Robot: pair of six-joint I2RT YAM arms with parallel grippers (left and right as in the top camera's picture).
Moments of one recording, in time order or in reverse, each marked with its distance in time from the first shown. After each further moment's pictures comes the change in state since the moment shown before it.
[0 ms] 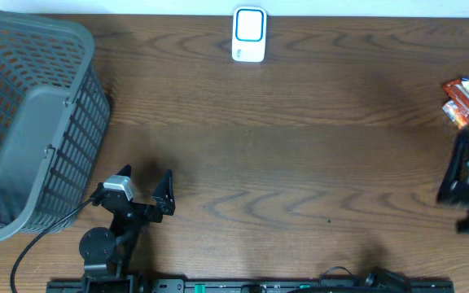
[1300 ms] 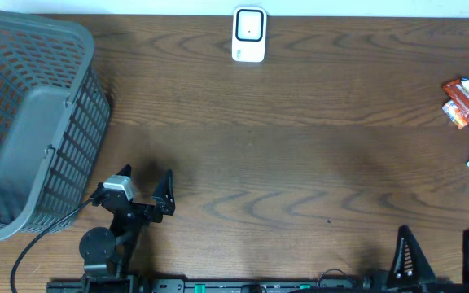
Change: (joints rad) left arm 0.000 0.000 0.000 0.000 0.000 0.000; right arm 0.245 -0.423 -0.351 -0.115 0.157 0.007
